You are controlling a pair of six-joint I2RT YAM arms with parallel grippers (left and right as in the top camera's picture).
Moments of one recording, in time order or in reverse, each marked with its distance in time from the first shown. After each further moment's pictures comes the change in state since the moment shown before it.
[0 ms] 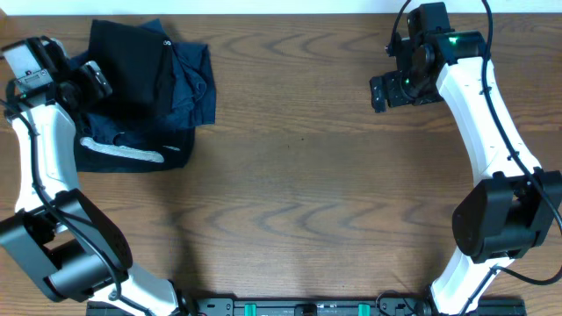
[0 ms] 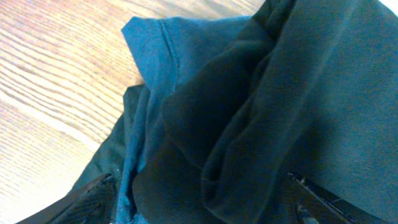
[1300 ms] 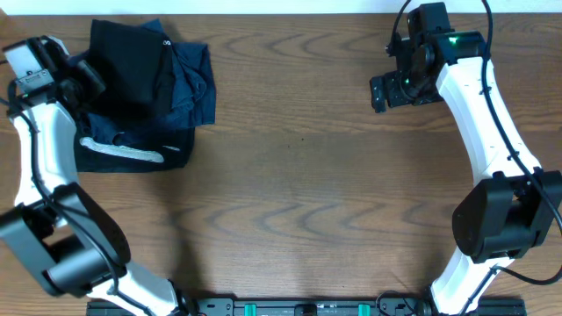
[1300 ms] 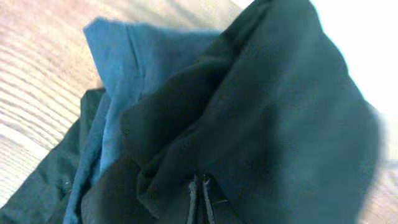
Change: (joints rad) left arm 0.006 0.013 0.000 0.054 0.126 -0.130; right arm 0.000 0.000 0.000 0.000 0.000 0.000
